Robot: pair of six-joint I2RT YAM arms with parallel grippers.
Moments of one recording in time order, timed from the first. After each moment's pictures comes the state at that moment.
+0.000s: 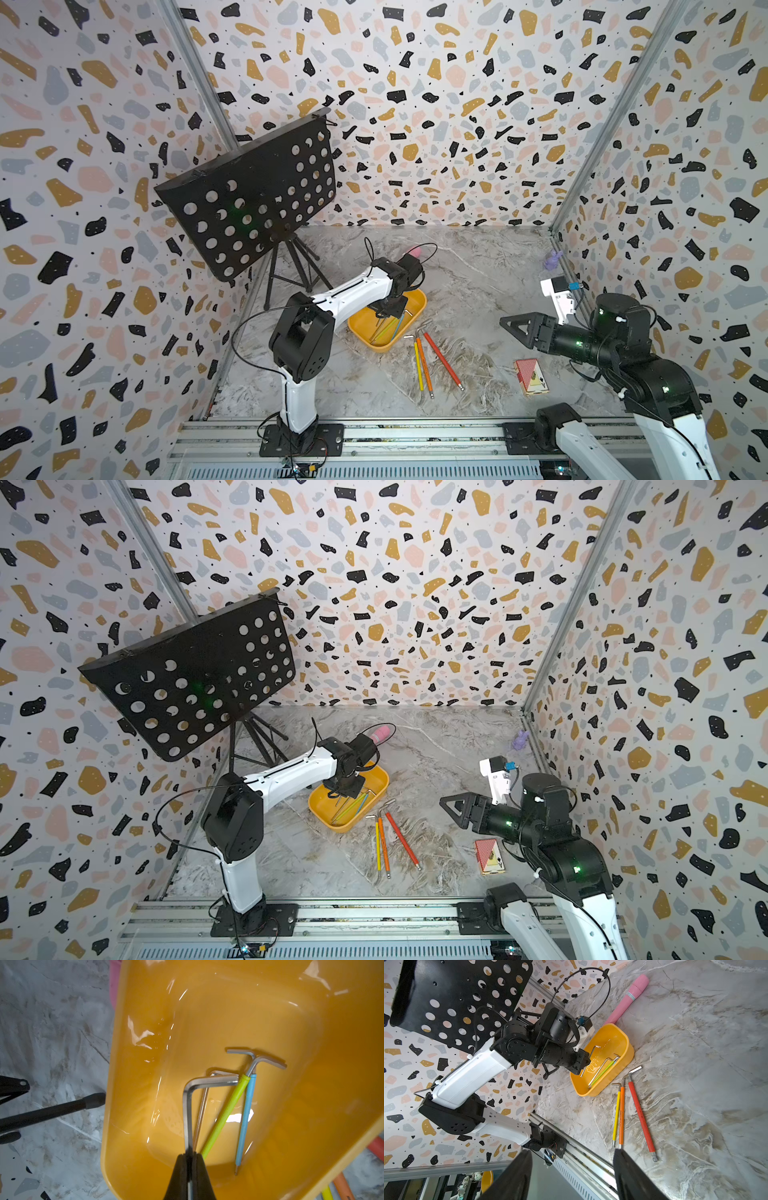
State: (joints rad) left arm -0.67 1.91 1.52 -1.08 -0.26 -0.24; right arm 0.26 0.65 1.11 -1.00 -0.66 0.61
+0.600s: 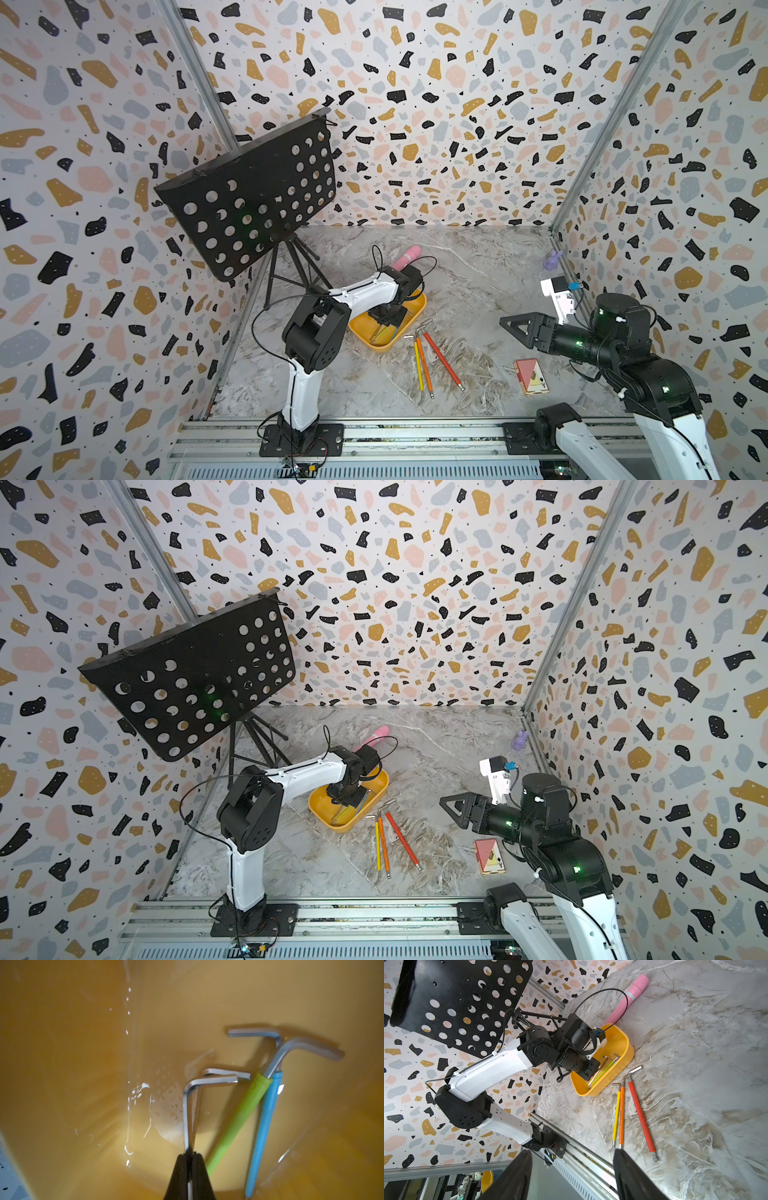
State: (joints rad) left arm -0.67 2.00 1.46 -1.02 -0.24 -0.22; right arm 0.26 0.65 1.11 -1.00 -0.66 0.61
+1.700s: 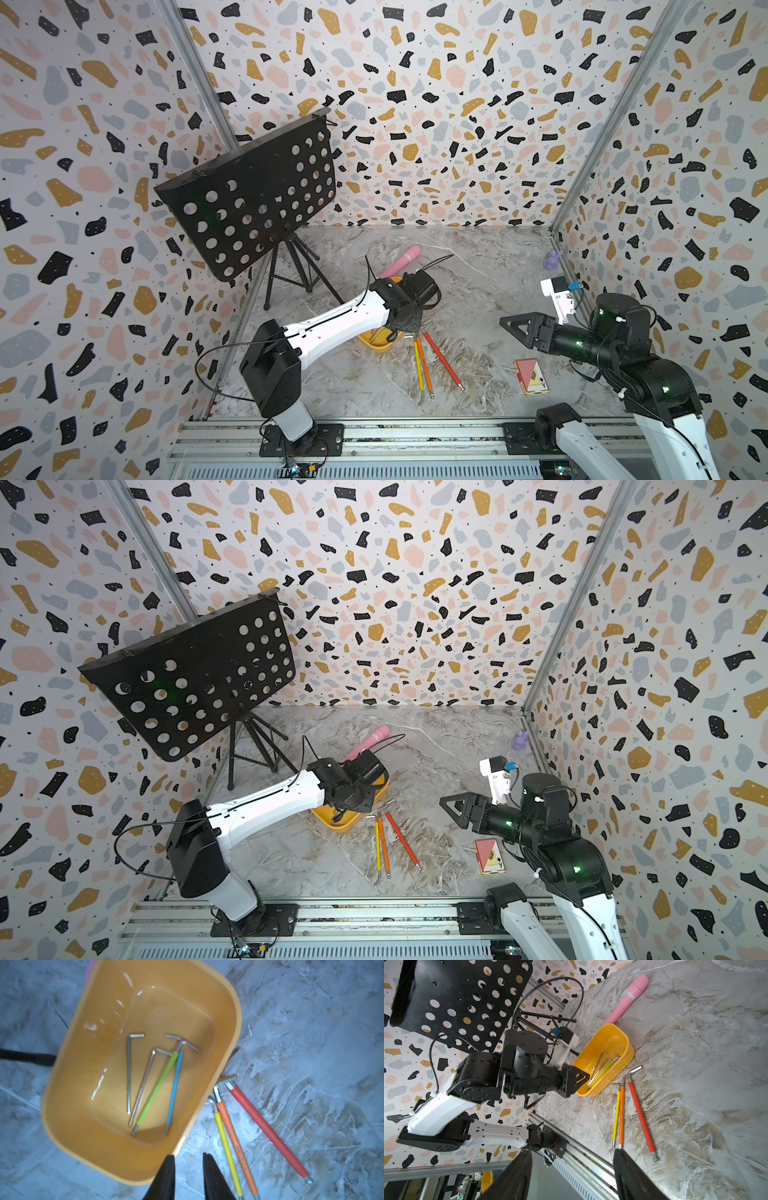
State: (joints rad) left arm -0.90 1.63 1.35 -0.99 -0.20 -0.72; right arm 0.26 0.65 1.11 -1.00 -0.66 0.61
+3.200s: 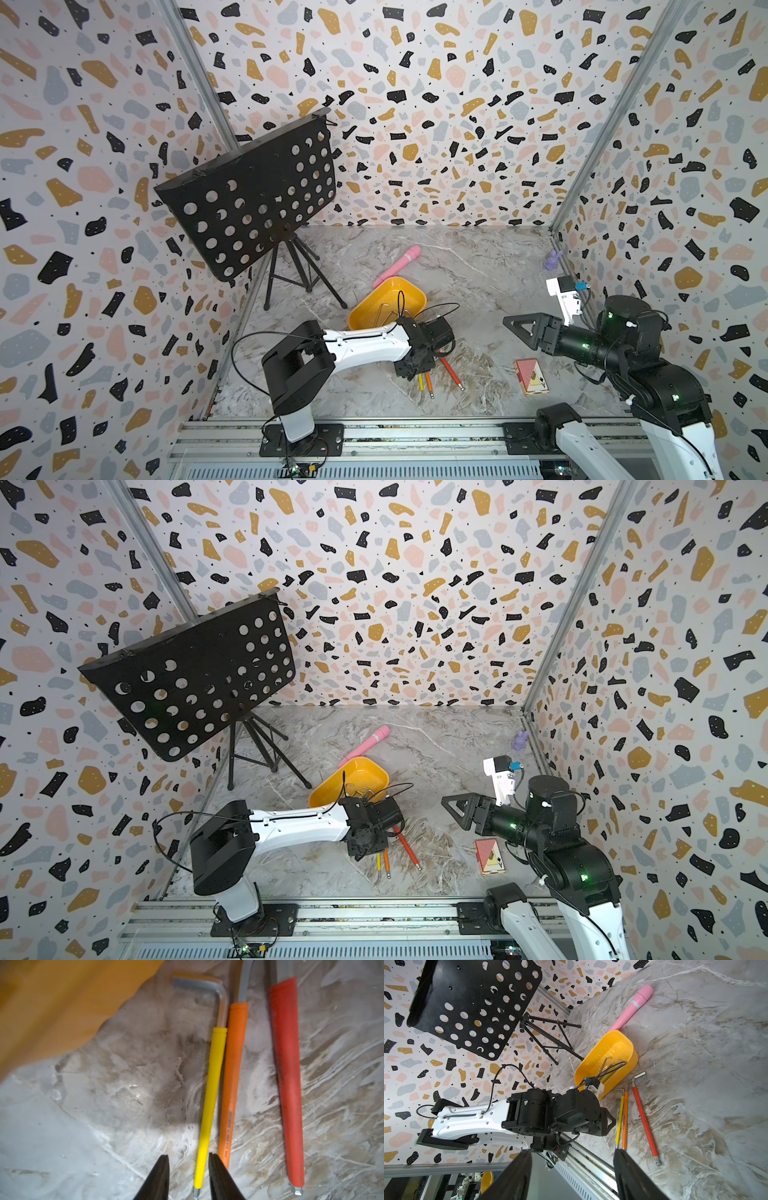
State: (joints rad) left arm -1.08 1.75 1.15 -0.83 -0.06 -1.25; right arm 0.26 0.63 1.15 -1.00 -0.66 0.61
